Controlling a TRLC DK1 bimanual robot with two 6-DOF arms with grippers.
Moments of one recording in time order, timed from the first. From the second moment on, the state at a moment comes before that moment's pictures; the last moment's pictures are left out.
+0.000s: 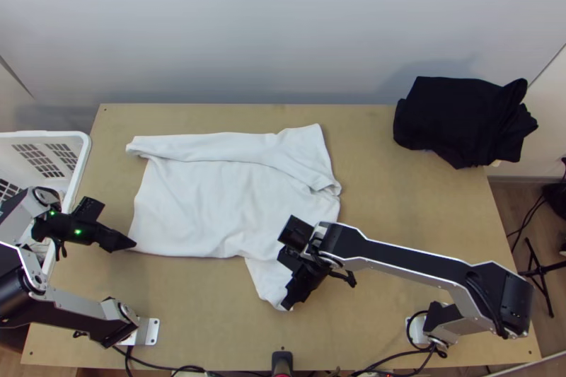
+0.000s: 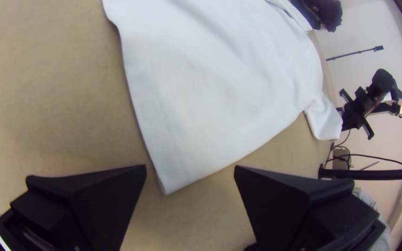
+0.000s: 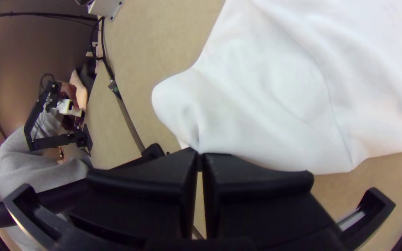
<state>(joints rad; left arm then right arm) 0.65 1.59 0.96 -1.16 0.46 1.09 1.11 1.63 1.09 -0.78 -0.53 0.26</state>
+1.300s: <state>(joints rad) 0.45 1.63 1.51 -1.24 0.64 0.55 0.69 1.61 1.38 -0.80 -0.50 0.24</state>
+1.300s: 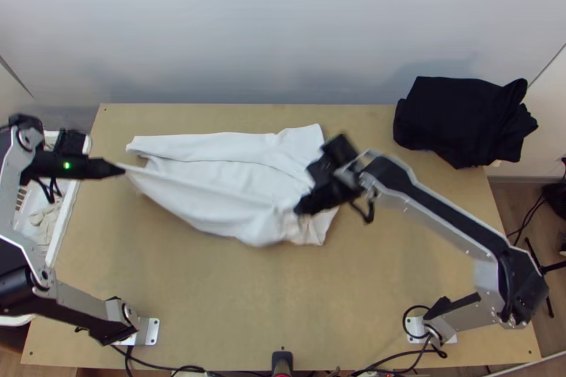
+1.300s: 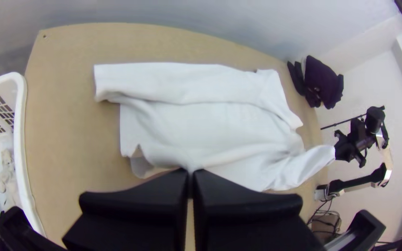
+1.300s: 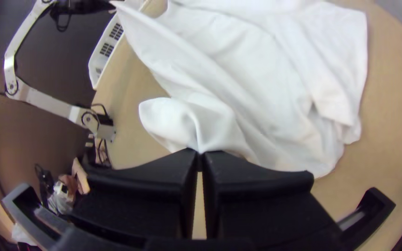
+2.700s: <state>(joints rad) 0.39 2.29 2.02 -1.21 0.60 0.24 0.32 2.16 1.87 -0.81 -0.42 0.02</state>
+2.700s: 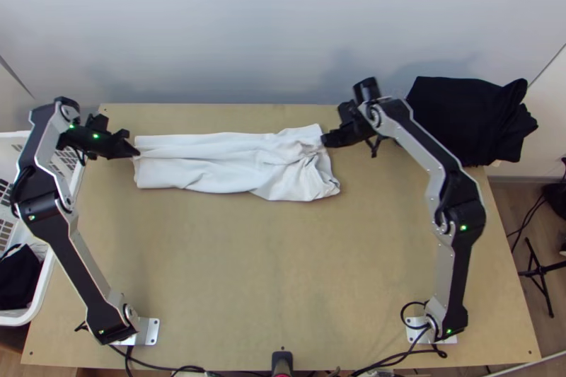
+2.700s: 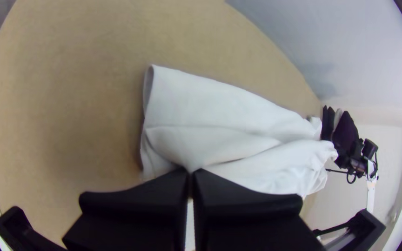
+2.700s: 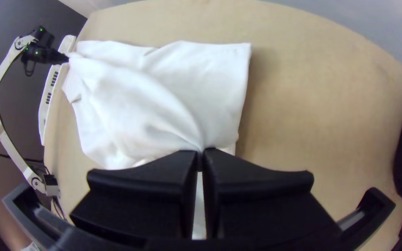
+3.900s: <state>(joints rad) 0.44 2.04 1.72 -1.07 0.72 0.23 0.42 1.65 1.66 -0.85 -0.40 0.15</state>
